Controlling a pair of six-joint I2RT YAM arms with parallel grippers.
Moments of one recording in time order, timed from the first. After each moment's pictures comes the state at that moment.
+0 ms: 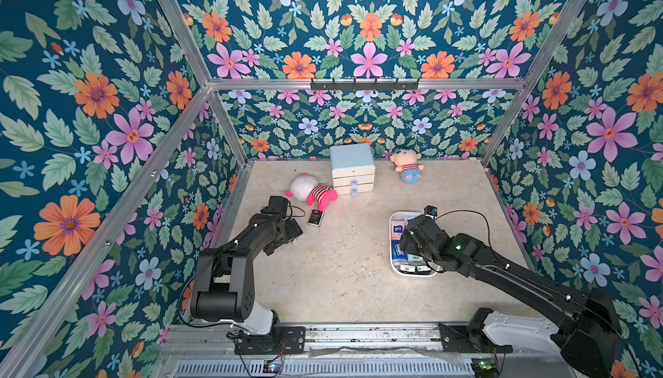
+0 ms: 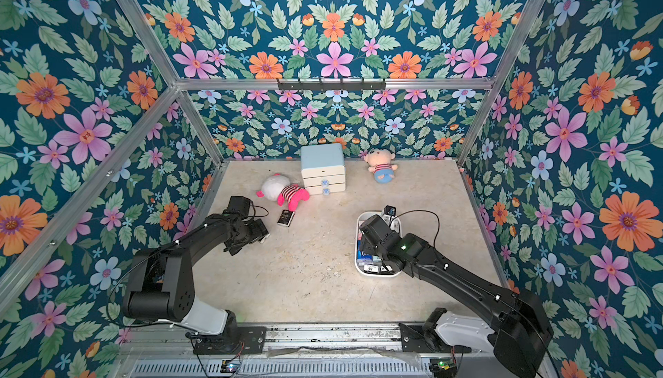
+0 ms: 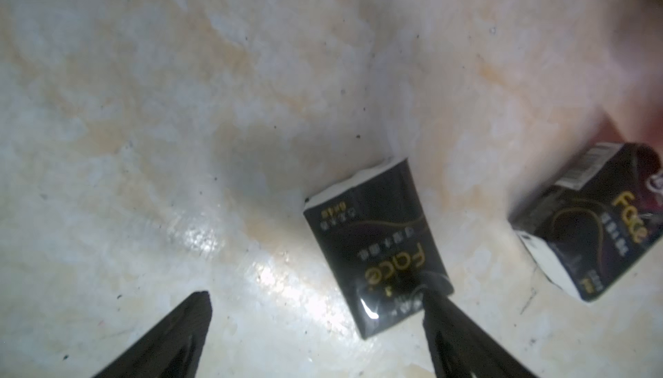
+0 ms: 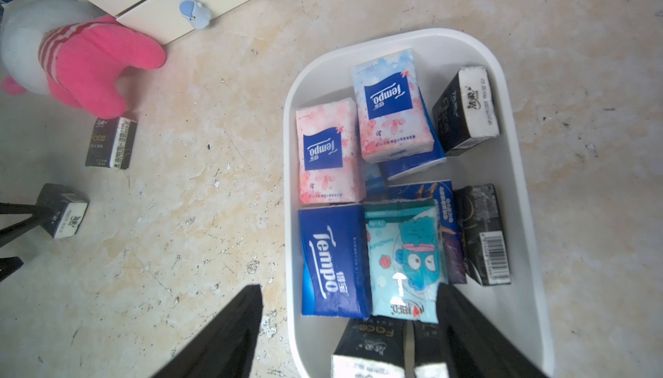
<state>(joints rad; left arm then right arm) -0.08 1.54 0.88 -0.56 -0.09 -0.64 0.82 1.17 0.87 -0.68 0.32 0.89</state>
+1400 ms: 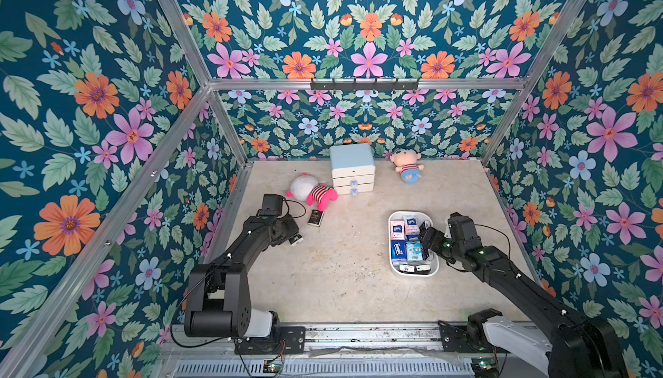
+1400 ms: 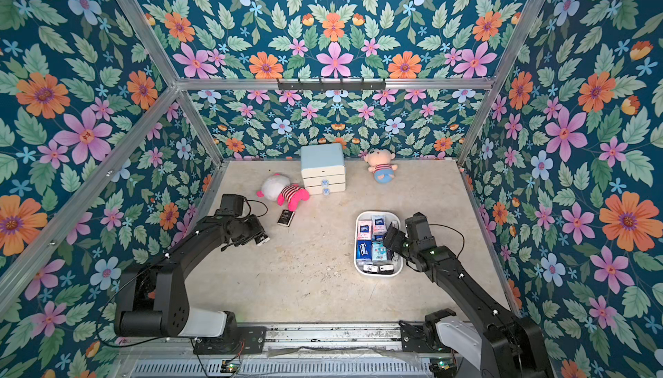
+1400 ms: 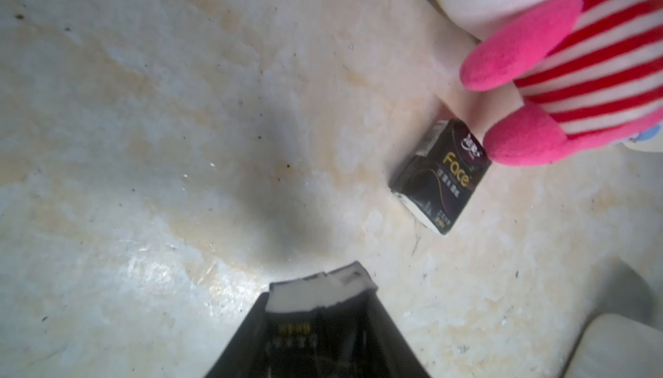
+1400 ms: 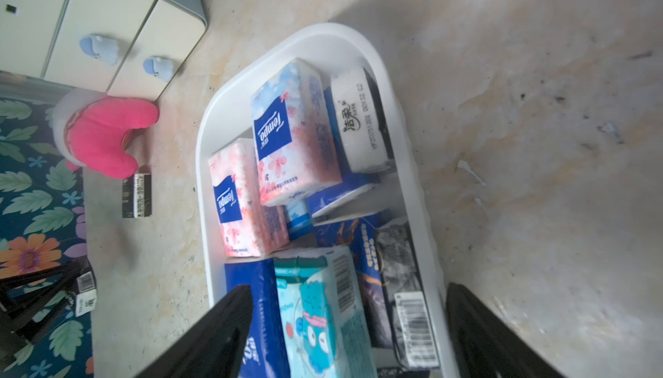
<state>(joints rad) -0.08 1.39 0.83 -0.51 0.12 -0.58 0.33 1.06 0.55 -0.32 -0.16 0.77</state>
